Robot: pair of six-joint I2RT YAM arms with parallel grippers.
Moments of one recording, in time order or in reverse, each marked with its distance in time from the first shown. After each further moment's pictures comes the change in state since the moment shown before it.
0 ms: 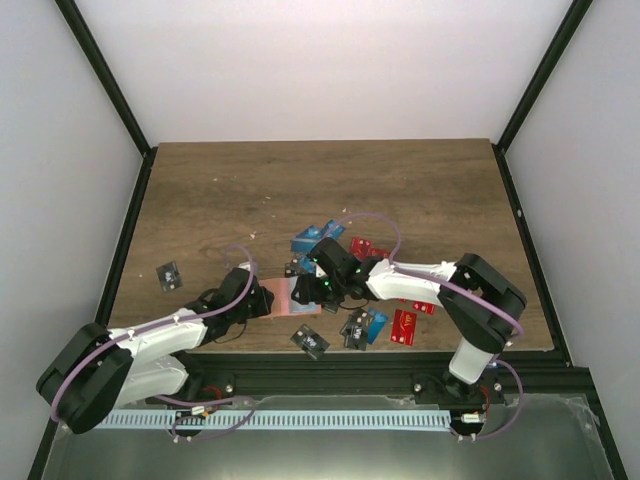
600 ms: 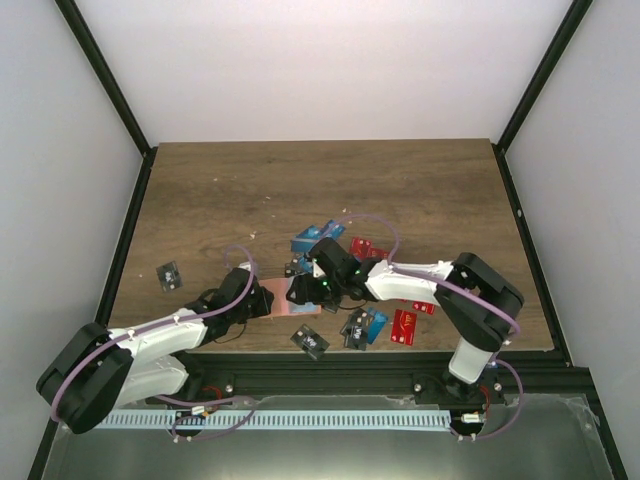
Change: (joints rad) left arm 0.000 0.000 0.000 0.000 0.001 0.005; right arm 0.000 -0.002 -0.016 0.050 -0.035 0.007
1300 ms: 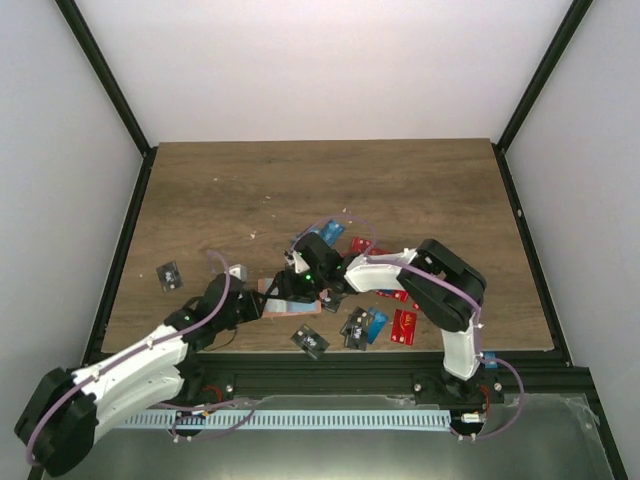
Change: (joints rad) left arm 0.008 -0.236 -0.018 -0.153 0.039 -0.045; right arm 0.001 0.207 0.125 0.172 -0.204 0.054
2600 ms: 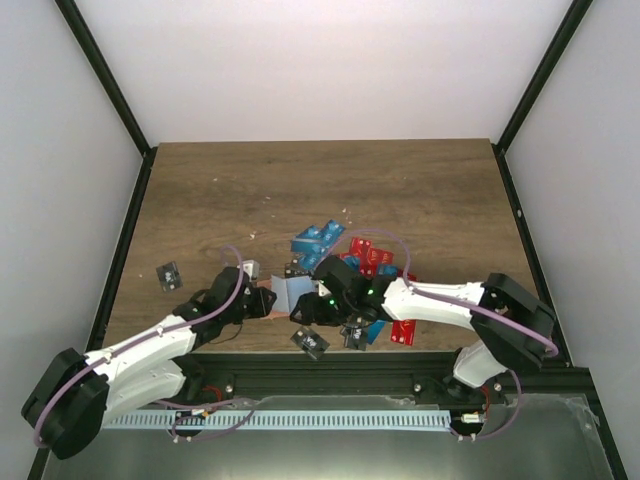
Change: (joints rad) left arm -0.004 0.069 0.037 0.042 0.066 0.089; right arm 0.107 -0.369 -0.231 -0.184 0.169 0.063
